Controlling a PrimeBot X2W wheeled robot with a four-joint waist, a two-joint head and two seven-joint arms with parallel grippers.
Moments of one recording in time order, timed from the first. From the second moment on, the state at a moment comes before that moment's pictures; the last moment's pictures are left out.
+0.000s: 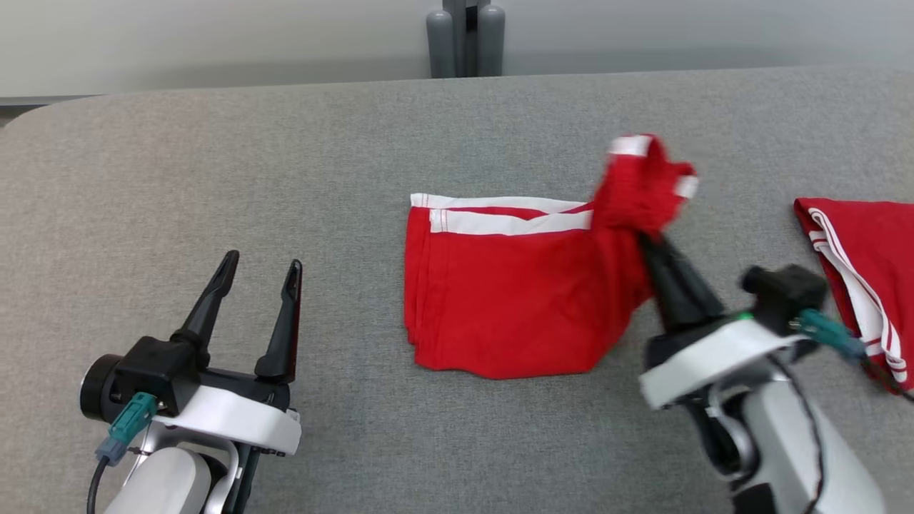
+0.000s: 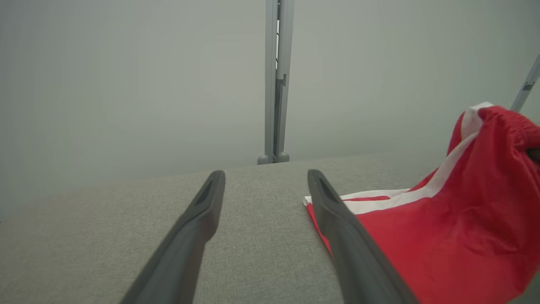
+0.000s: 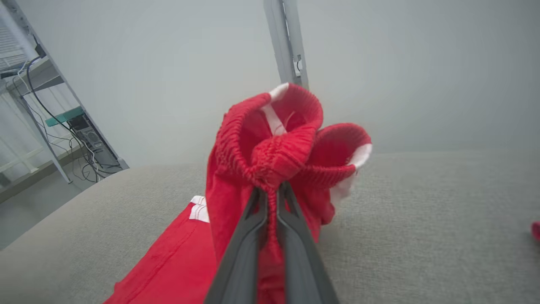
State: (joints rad) left arm -0.21 0.37 -0.41 0.05 -0.49 0.18 -0.24; right arm -0.36 -0.11 0.28 0.30 0.41 0.13 -0.16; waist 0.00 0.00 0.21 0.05
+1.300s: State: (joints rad) left arm -0.28 0.31 -0.43 0.13 -0.50 0.14 -0.26; right arm -0.63 -0.05 0.75 0.55 0.65 0.13 -0.26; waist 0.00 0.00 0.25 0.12
